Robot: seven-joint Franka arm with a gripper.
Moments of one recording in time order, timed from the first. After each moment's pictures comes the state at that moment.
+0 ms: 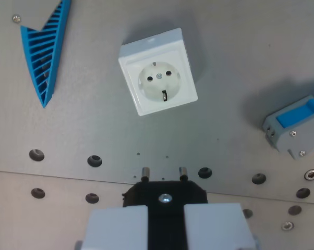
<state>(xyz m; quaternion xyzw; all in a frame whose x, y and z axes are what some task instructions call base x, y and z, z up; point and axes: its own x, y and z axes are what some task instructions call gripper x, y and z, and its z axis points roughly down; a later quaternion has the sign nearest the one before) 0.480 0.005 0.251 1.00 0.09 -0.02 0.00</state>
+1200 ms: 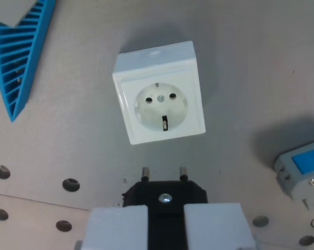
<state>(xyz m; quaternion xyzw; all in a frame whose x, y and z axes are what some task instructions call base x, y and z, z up) 0.477 0.005 0.183 0.99 0.14 -0.02 0.00</state>
